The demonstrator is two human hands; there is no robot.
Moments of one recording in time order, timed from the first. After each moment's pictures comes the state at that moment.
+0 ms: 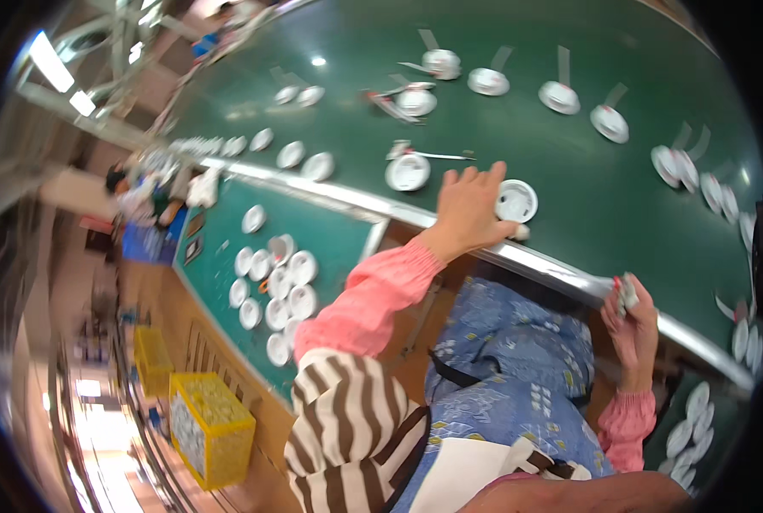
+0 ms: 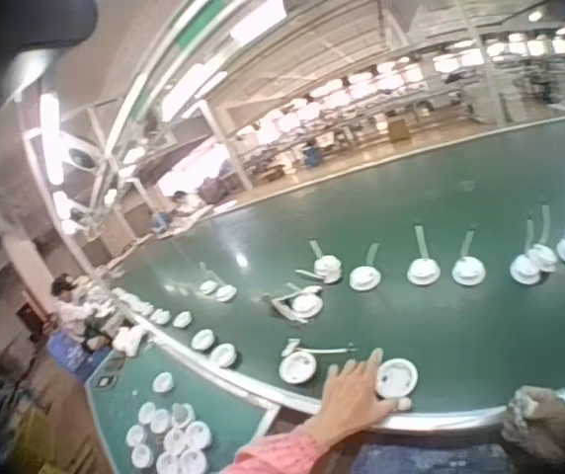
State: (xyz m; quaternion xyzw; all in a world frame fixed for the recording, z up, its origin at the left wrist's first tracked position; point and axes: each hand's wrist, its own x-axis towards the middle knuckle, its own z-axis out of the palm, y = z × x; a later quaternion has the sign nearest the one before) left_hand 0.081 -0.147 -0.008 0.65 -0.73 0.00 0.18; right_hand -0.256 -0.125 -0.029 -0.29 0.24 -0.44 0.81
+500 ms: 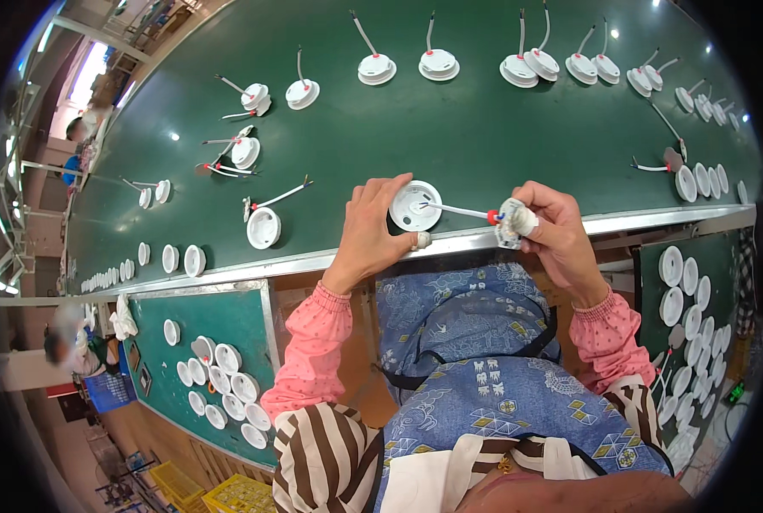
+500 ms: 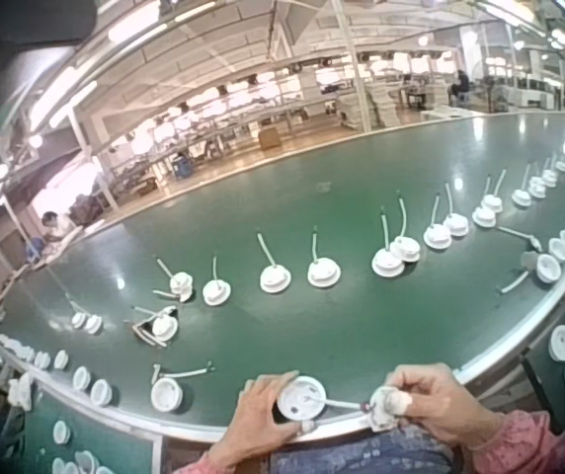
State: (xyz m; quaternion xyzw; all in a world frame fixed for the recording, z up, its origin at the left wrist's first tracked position) left_hand 0.036 -0.164 -0.024 0.53 -0.78 -0.25 0.22; right_hand -0.250 -0.141 0.011 -0.42 0.36 -0.45 0.70
